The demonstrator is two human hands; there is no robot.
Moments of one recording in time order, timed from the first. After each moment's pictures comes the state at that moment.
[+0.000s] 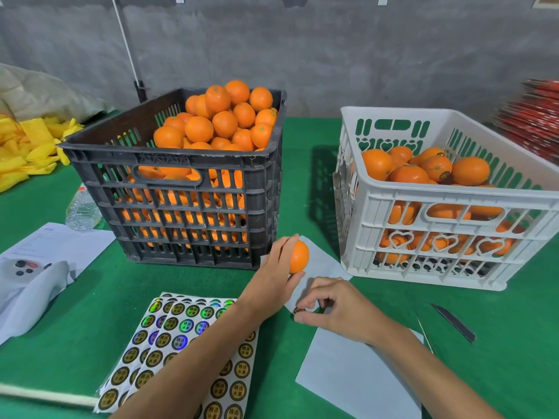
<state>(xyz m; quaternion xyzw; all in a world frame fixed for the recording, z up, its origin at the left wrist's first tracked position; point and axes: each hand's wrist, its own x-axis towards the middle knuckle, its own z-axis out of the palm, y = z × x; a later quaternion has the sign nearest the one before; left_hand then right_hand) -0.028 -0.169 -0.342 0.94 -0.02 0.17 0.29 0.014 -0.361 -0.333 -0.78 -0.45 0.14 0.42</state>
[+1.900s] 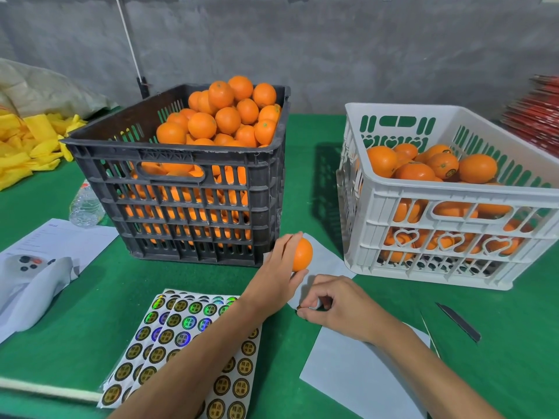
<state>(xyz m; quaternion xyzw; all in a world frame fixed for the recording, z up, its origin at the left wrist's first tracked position) -0.028 -0.169 -0.340 0.94 -0.01 0.15 0.30 0.011 -0.358 -0.326 -0.82 -0.44 0.12 0.36</state>
